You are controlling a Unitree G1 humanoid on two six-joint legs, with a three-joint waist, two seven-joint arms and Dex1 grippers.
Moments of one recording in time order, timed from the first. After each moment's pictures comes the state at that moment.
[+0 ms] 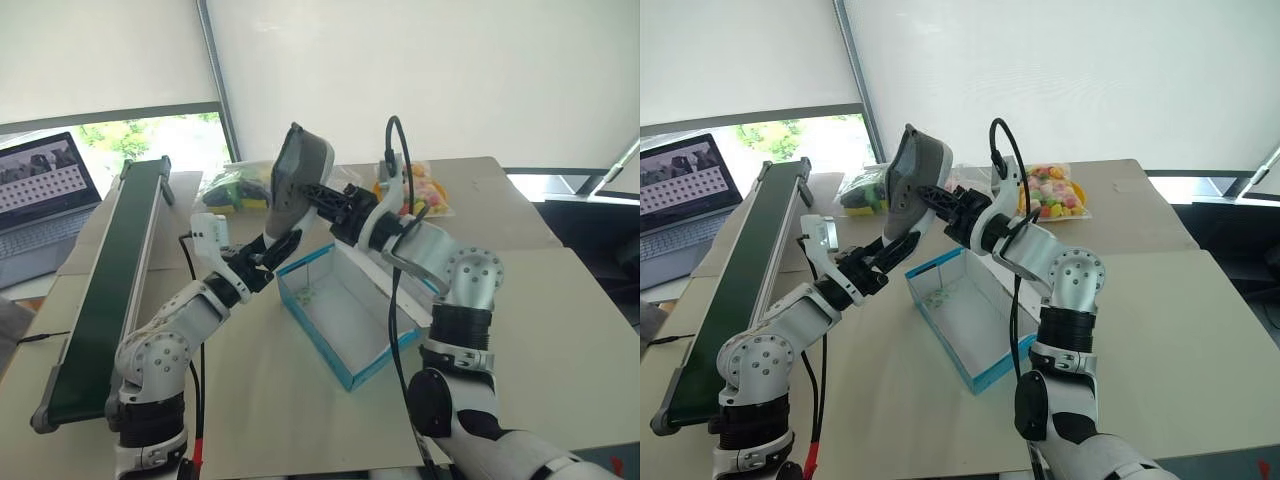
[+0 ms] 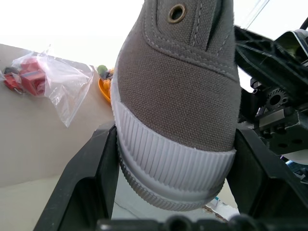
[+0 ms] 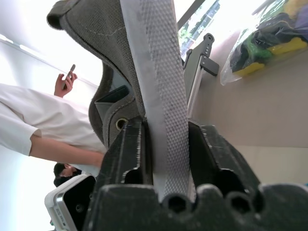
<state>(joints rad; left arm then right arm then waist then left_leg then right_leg) -0.29 0.24 0.21 -0.38 -0.90 0.81 -0.25 -0.82 0.09 -0.37 0.04 1.20 1.15 -0.20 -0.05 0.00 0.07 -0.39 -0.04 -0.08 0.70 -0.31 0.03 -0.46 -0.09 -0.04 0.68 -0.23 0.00</state>
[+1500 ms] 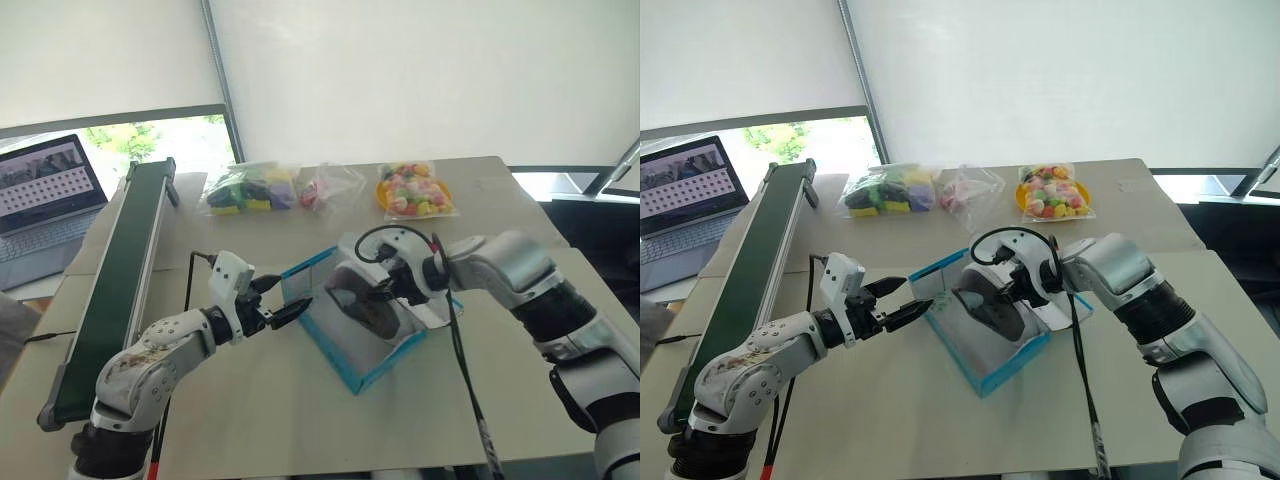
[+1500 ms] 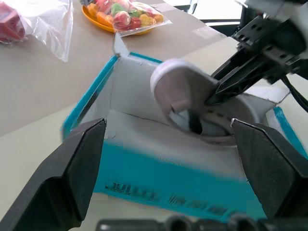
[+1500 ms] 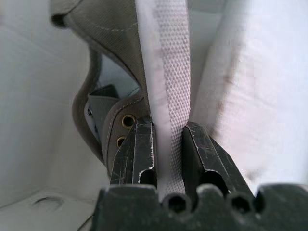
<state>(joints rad) -0.12 0.49 0.02 -0.48 -0.67 0.76 -0.49 -0.88 -0.68 0.57 0.16 0.52 1.11 0.71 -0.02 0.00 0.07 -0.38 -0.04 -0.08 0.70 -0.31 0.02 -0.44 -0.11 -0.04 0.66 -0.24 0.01</state>
